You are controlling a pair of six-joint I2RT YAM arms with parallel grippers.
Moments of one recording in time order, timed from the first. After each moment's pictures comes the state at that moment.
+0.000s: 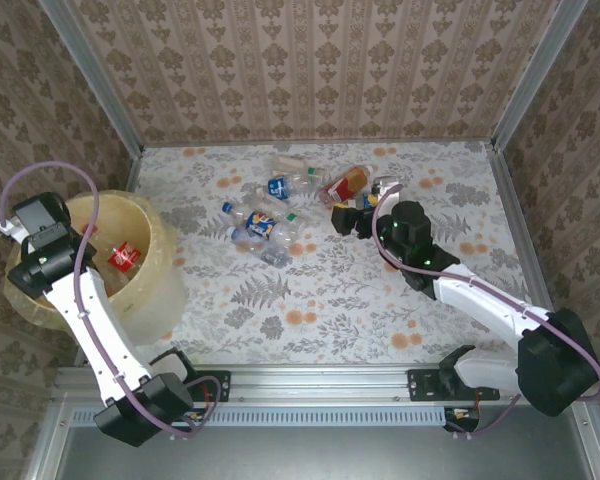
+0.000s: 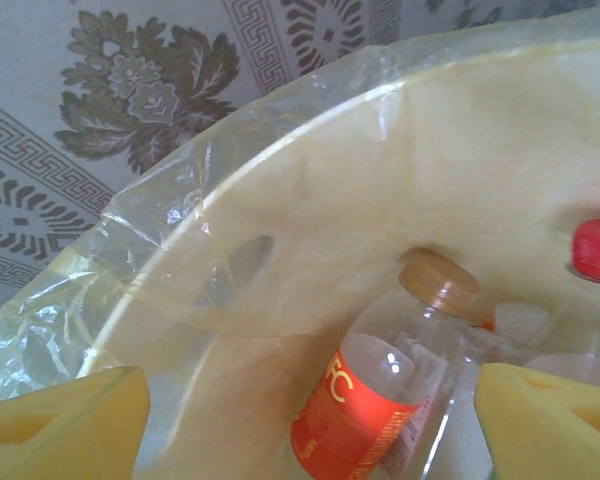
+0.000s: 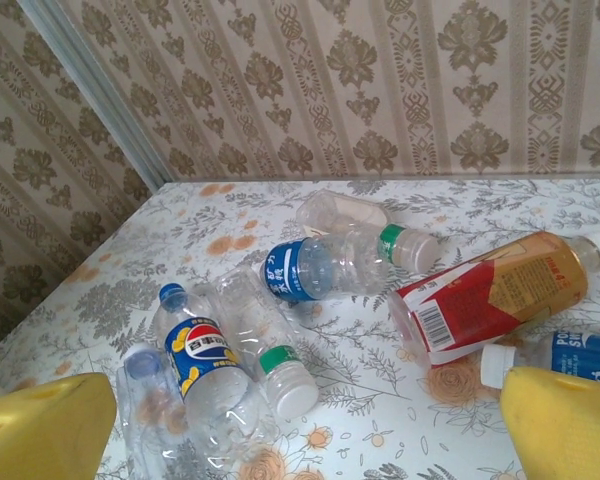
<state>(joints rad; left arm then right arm) 0.54 1.02 1.33 -1.10 -0.41 -0.19 0.49 1.21 0.72 0.29 0.02 0.33</state>
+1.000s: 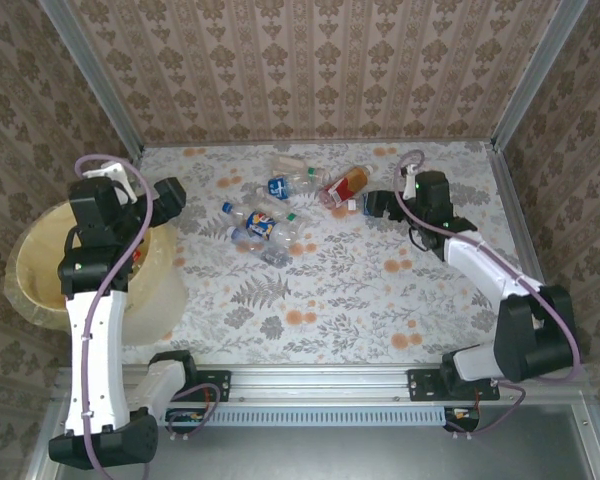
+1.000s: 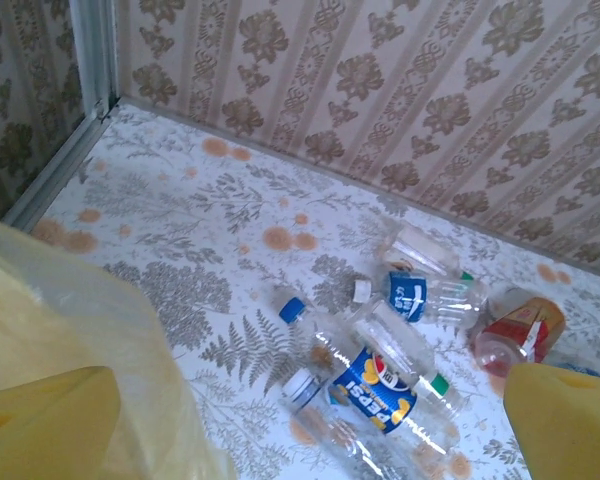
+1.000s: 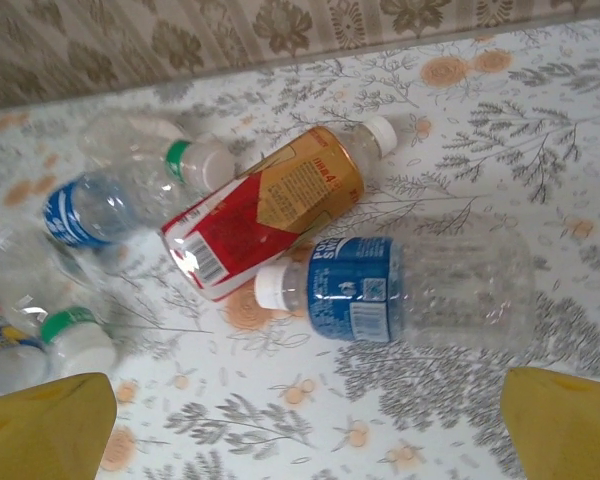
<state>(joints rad) 0.04 0.92 1.26 -0.77 0.15 -0.34 0.18 1.42 0.95 -0.10 -0.10 0.22</state>
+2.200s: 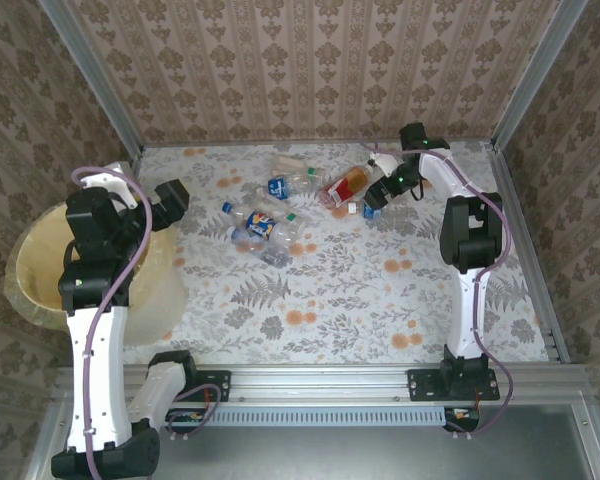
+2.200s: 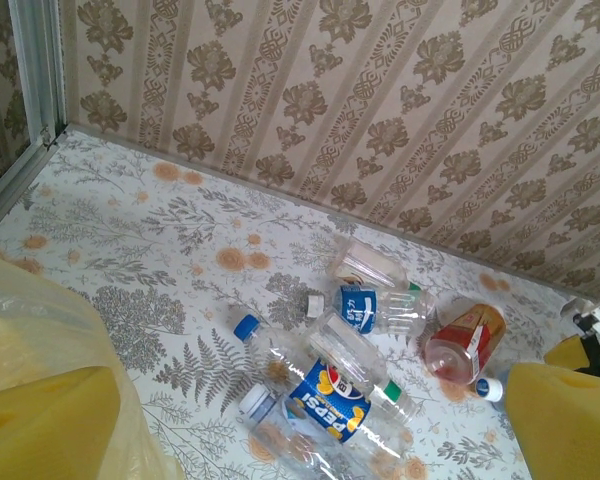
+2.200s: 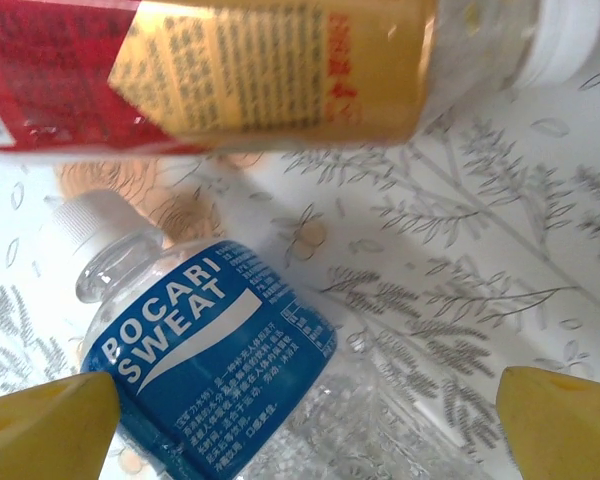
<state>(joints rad) 0.03 0.84 1.21 -0.71 0.22 -0.36 0.06 2.26 1.95 -0.95 -0.34 -0.59</state>
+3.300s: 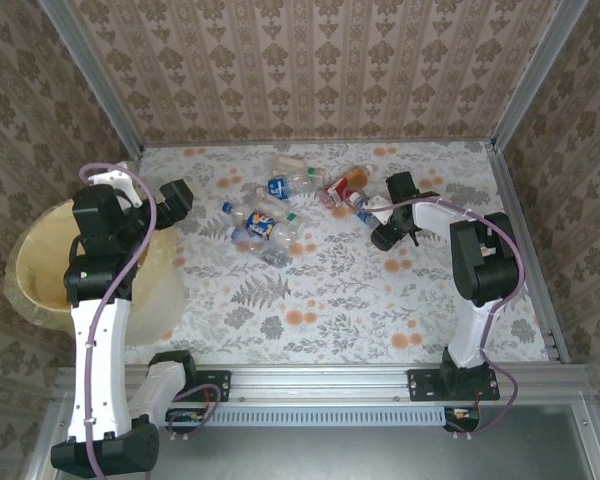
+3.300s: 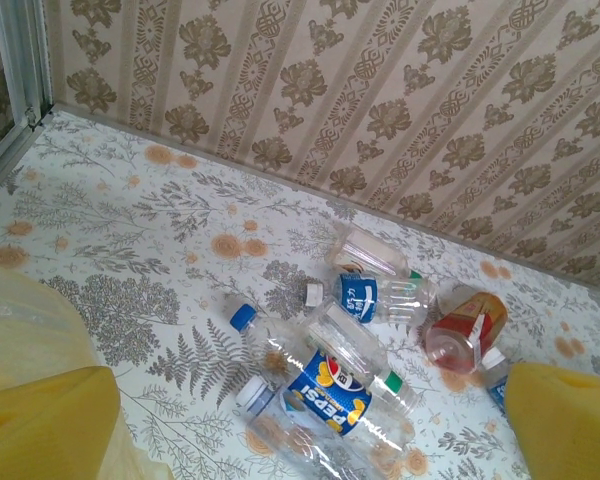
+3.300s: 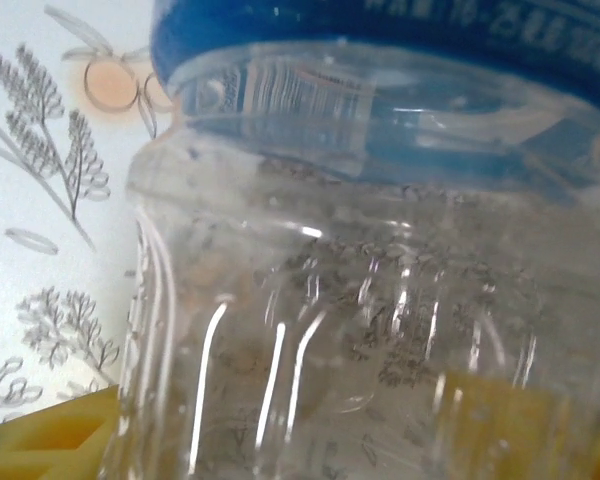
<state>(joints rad) 0.03 0.87 1.17 -0.67 0.24 -0.36 0.19 1.90 1.20 -0.48 -0.03 -0.58</state>
